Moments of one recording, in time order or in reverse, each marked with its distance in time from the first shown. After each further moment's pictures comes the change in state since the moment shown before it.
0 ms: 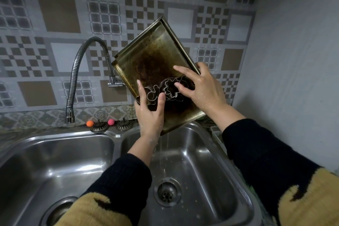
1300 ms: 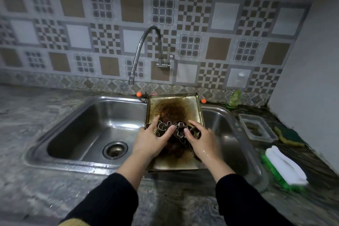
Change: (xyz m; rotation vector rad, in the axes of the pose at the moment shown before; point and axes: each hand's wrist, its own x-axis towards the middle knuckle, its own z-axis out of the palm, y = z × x) left_hand -0.151 0.002 -0.139 0.699 -0.232 -0.448; right_hand -0.199 -0.076 0.042 0.559 -0.407 0.452
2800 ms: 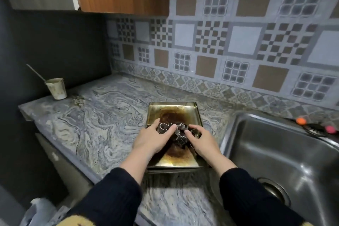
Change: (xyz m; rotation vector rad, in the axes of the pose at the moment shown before) left_hand 0.080 -0.378 -0.419 0.193 0.243 -0.514; right_hand -0.028 -0.388 0.452 0.181 -0.548 -0.197
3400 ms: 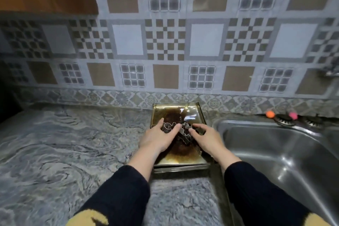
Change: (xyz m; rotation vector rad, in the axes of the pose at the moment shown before) left_hand 0.212 0.113 0.054 0.094 -0.280 0.368; right_hand 0.171 0.027 -0.033 -0.059 0.358 0.294
